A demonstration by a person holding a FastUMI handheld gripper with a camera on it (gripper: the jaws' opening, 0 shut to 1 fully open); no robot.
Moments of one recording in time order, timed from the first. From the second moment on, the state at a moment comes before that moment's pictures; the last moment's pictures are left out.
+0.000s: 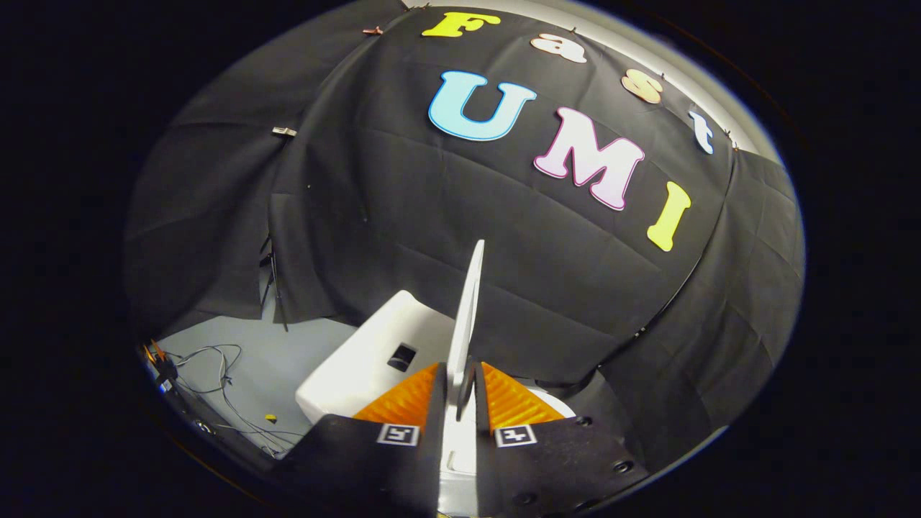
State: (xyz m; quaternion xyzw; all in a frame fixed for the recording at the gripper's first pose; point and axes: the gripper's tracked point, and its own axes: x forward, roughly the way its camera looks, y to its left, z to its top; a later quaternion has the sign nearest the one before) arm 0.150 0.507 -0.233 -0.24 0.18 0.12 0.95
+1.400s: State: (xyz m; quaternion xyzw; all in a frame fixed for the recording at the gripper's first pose) arm 0.065 0.371 0.009 -0.08 0.03 0.15 0.99
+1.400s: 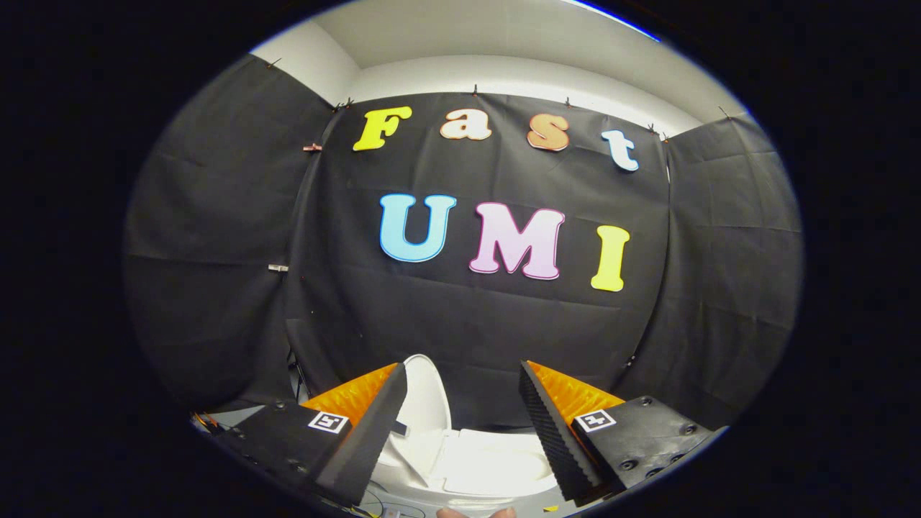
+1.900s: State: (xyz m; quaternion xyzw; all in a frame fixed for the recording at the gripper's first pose) arm 0.031 0.228 0.029 -0.05 0.00 0.11 0.99
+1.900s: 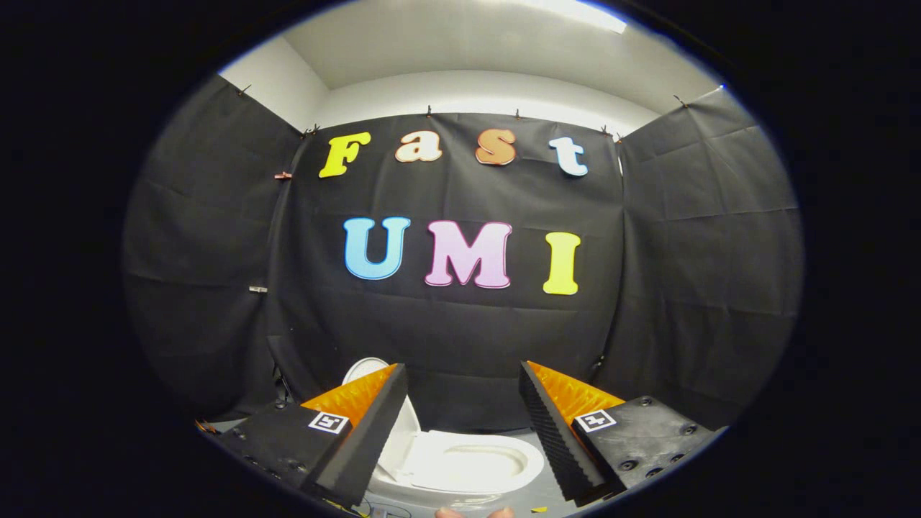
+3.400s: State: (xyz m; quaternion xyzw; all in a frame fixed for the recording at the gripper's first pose) arm -0.013 0.094 0.018 -0.02 -0.03 0.07 1.00
